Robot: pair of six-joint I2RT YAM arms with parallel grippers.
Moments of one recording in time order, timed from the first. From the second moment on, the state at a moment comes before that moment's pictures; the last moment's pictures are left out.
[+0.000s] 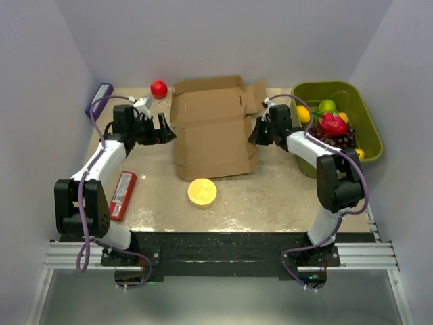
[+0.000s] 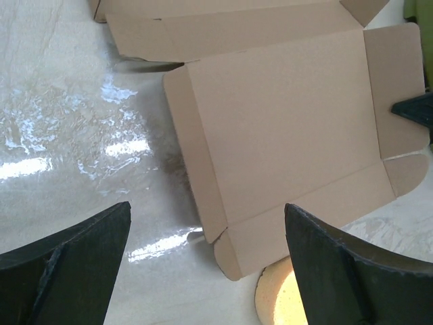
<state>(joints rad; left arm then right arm) -0.03 1.52 1.05 -0.22 0.46 -0.22 0.28 1.82 1.19 -0.13 -0.21 0.38</state>
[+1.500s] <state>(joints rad) 0.17 1.45 1.05 -0.20 0.49 -0.25 0.47 1.17 0.87 -0.12 -0.51 0.67</state>
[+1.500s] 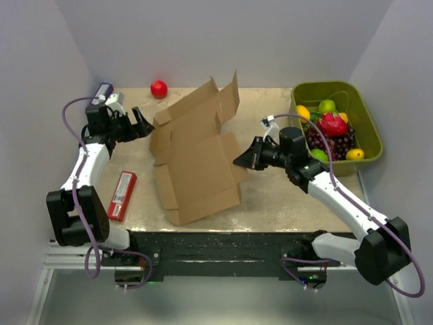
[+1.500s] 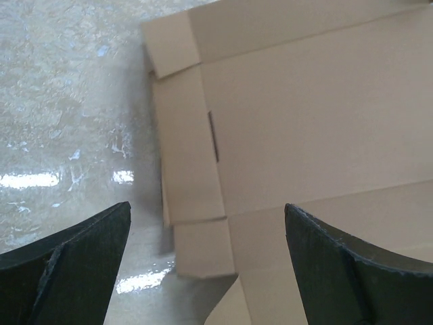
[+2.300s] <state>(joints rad) 0.10 1.70 1.10 -0.31 0.28 -0.14 0.48 1.16 0.68 -0.15 -0.33 0.54</state>
